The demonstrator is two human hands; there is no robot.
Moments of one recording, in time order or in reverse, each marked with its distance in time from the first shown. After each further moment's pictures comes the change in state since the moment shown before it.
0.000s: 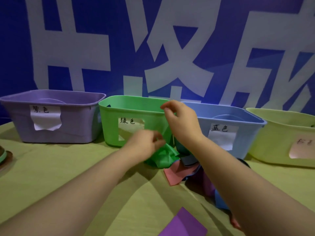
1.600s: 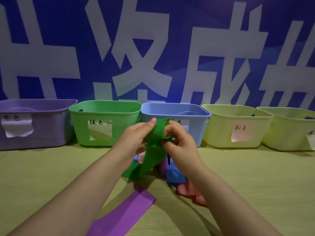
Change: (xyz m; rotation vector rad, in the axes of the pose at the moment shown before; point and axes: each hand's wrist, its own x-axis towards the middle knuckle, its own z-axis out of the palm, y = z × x) left_hand -0.063 0.115 0.002 -1.068 -0.026 -0.157; right_hand -0.109 0.032 -0.084 0.483 0.017 -0.064
